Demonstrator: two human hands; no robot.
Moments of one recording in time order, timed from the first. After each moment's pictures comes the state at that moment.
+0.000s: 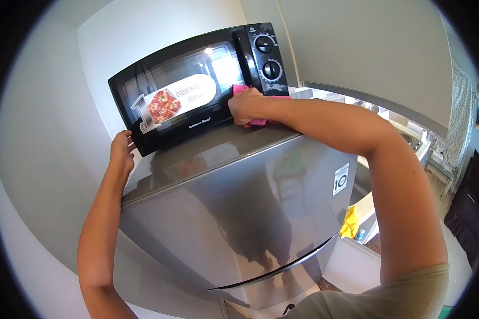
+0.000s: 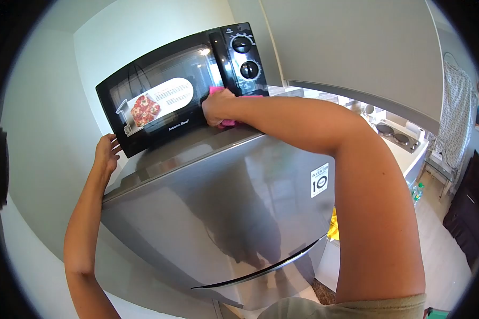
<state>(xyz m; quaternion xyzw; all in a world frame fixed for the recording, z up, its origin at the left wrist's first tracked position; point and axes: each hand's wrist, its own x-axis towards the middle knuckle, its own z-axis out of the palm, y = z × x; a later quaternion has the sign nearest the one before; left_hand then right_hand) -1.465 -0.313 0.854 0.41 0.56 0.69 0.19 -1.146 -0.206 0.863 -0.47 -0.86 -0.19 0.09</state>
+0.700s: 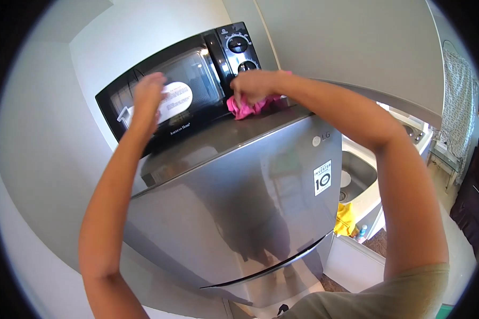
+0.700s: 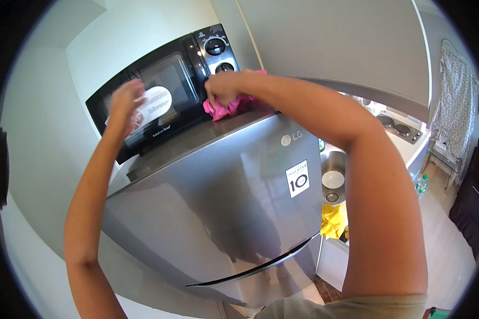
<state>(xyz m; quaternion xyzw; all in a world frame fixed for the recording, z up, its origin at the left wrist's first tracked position) -1.279 -0.279 0.910 0.62 0.44 0.65 0.04 -1.046 -0.143 0.883 -0.17 -0.95 -0.22 0.12</state>
